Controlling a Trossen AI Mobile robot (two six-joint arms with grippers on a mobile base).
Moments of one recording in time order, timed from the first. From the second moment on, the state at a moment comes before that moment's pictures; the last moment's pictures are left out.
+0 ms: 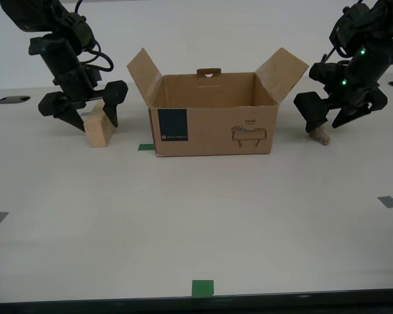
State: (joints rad) arm 0 0.09 2.01 1.00 -0.14 -0.11 -0.18; arm 1 -0.13 2.16 1.37 -0.51 0.11 -0.12
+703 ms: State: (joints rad) arm 0 0.09 2.01 1.00 -0.14 -0.10 -0.17; arm 1 -0.13 2.16 1.37 -0.51 0.05 -0.13
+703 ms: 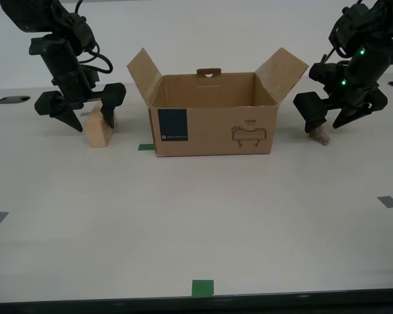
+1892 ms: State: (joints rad) arm 0 0.09 2.01 0.97 -0.11 -0.09 -0.19; arm 1 -0.13 2.16 1.34 -0.49 0.05 -0.13
